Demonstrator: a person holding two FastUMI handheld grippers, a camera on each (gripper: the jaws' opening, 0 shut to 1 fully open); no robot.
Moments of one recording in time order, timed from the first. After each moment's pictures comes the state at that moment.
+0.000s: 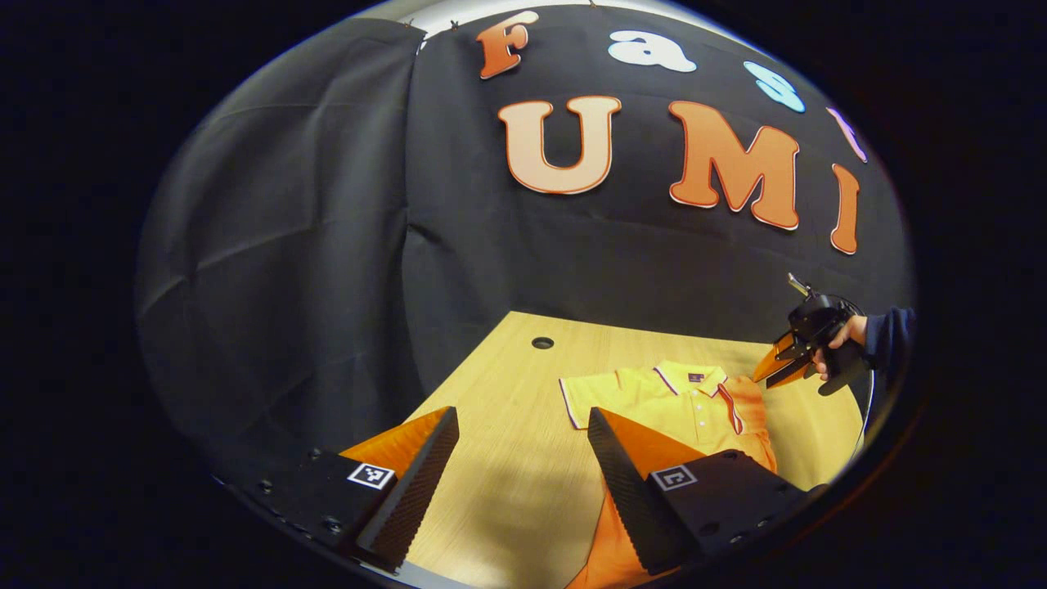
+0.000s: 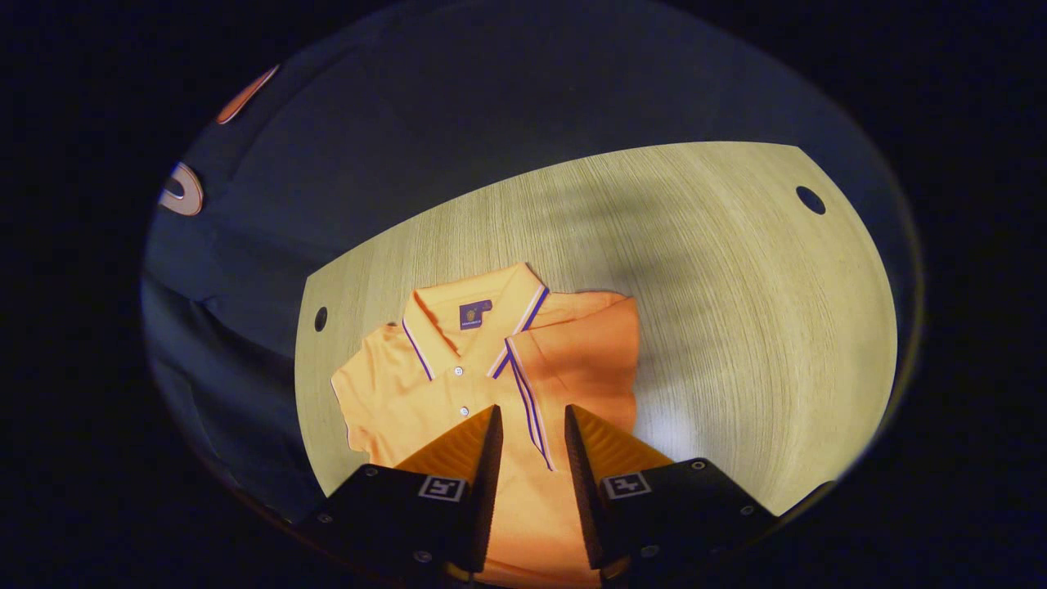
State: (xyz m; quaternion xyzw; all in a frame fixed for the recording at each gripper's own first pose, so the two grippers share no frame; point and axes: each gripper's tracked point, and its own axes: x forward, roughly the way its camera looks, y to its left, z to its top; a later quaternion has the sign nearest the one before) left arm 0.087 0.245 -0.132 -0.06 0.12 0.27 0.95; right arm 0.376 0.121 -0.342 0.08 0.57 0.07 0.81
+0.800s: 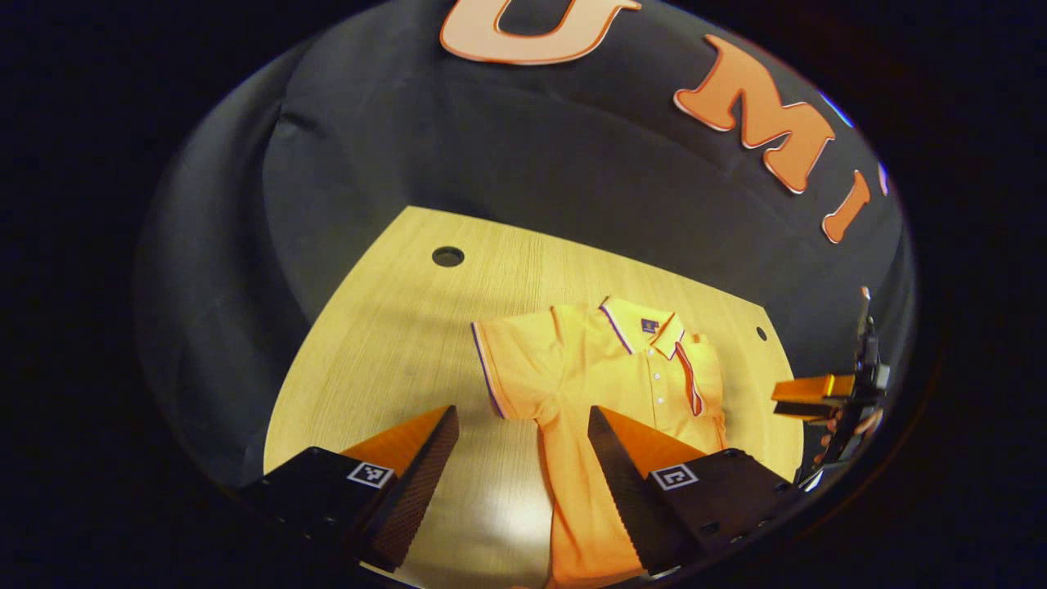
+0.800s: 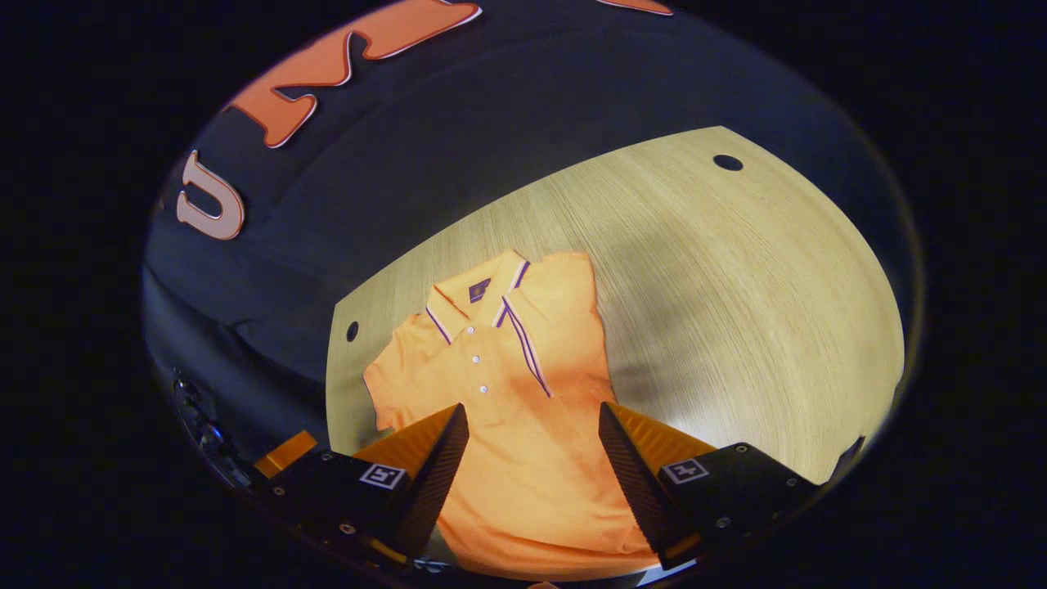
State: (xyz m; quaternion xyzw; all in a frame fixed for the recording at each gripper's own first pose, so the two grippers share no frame) left arm 0.247 0.293 -0.183 -0.18 0.33 0.10 0.92; right arm 0.256 0.094 -0.298 0.17 0.50 0.03 0.85
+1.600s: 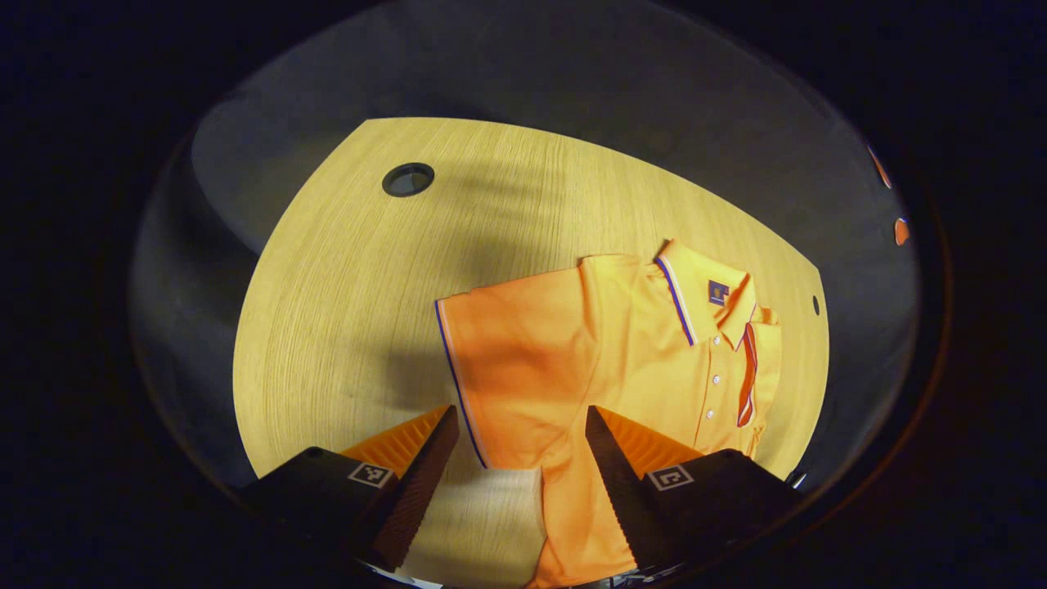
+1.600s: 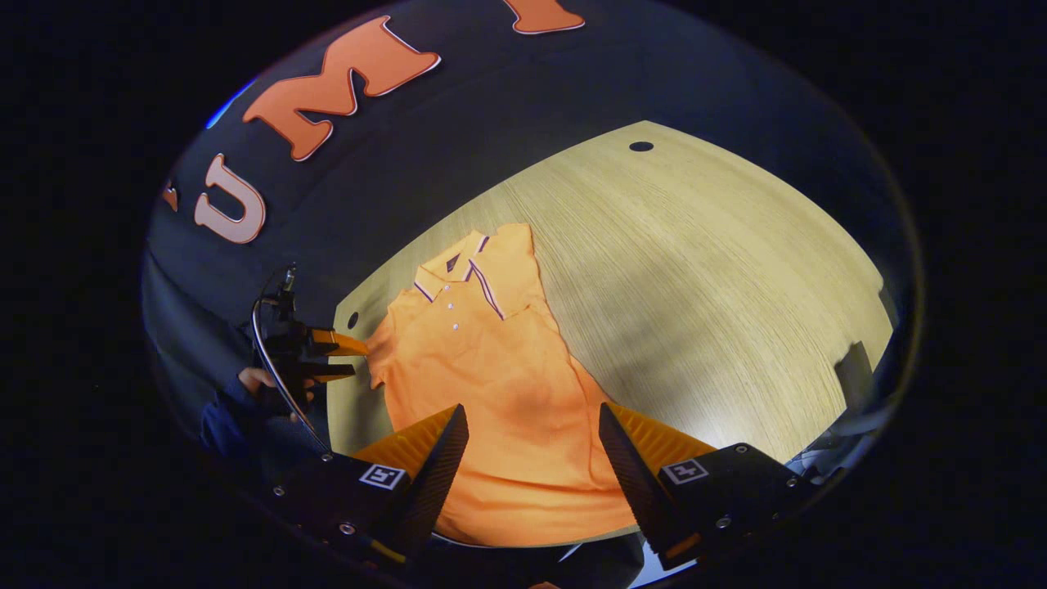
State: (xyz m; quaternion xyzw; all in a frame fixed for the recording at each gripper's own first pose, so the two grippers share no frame) left arm 0.352 0.304 -0.274 -0.17 0.52 0.12 0.83; right arm 0.115 0.051 -0.291 0.20 0.47 -0.01 0.86
